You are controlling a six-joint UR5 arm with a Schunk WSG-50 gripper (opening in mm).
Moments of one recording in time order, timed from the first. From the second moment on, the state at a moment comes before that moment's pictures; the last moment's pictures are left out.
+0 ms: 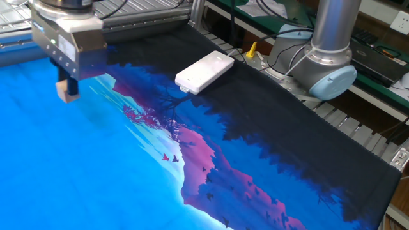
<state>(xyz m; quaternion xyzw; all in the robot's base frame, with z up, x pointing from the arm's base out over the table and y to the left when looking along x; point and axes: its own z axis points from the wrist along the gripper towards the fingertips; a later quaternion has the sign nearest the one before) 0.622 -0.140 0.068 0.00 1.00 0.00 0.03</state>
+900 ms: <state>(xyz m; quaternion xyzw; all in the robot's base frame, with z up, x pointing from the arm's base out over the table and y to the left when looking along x) 0.614 -0.036 0.101 0.08 1.00 0.01 0.01</state>
